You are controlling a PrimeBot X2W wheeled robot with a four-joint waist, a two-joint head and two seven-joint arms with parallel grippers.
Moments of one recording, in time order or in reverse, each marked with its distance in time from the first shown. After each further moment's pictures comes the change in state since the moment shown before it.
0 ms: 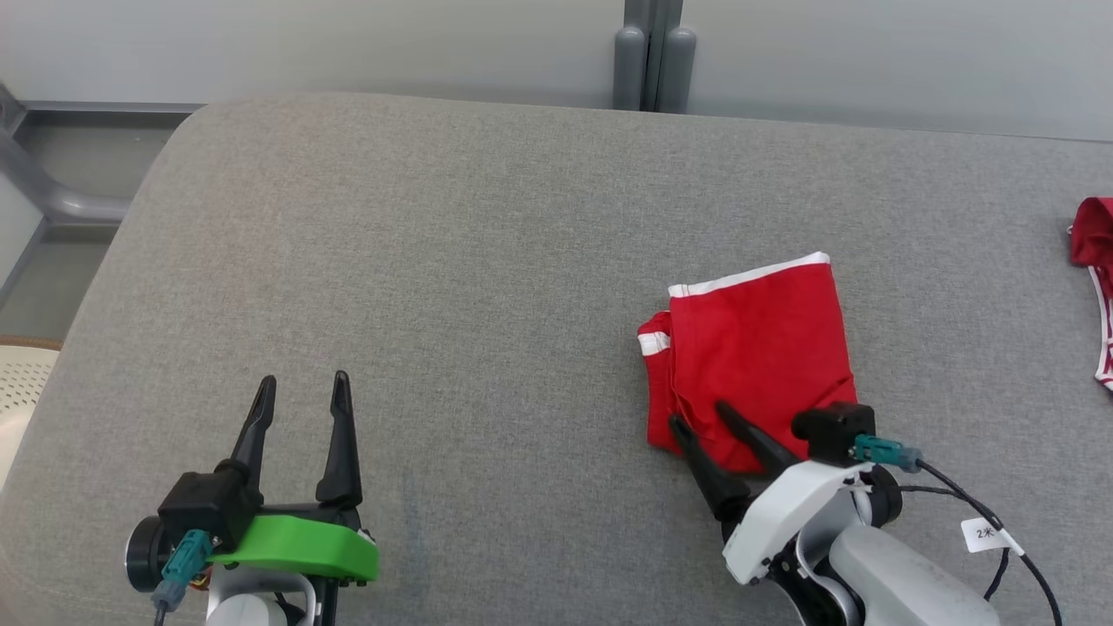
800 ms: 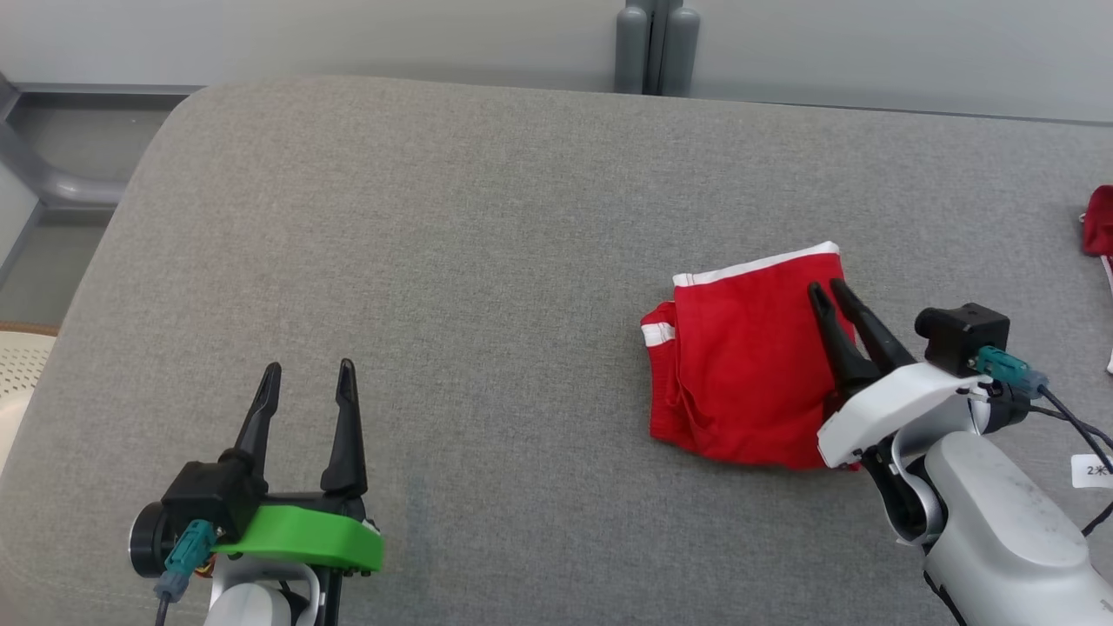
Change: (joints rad) left arm -0.015 0.000 -0.010 -0.008 0.002 -0.001 0.000; right arm -0.058 -0.046 -0.332 -0.024 -0.244 0.000 -0.018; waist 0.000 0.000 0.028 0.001
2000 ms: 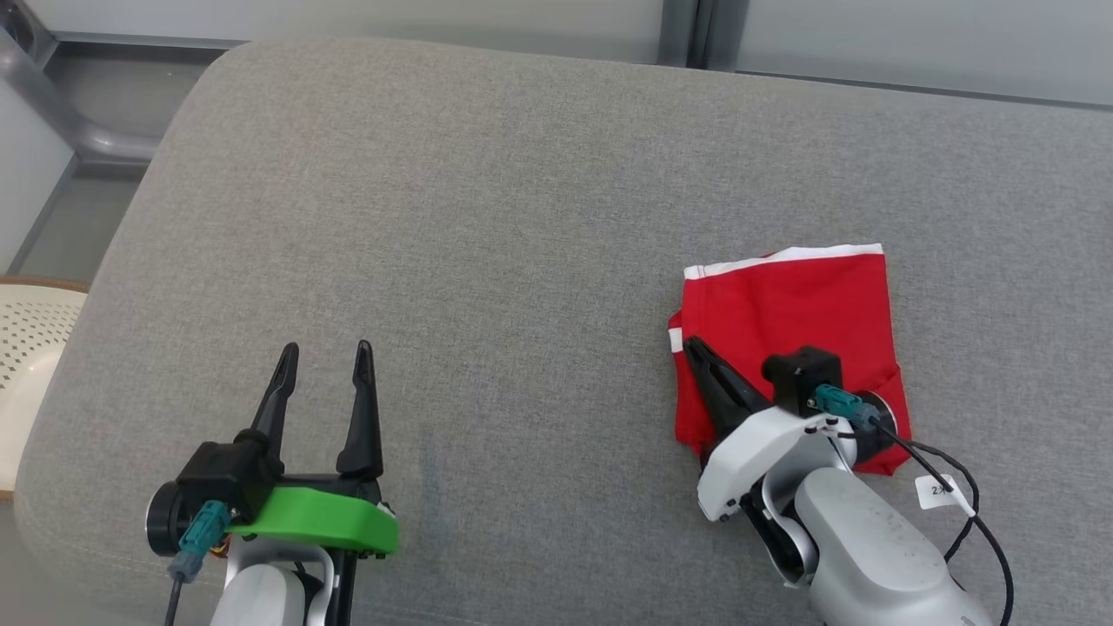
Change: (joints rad) left arm -0.040 0.000 -0.042 0.011 -0.023 0.011 0.000; right arm -0.032 0.222 0.064 0.170 -0.201 0.000 0.000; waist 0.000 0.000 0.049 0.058
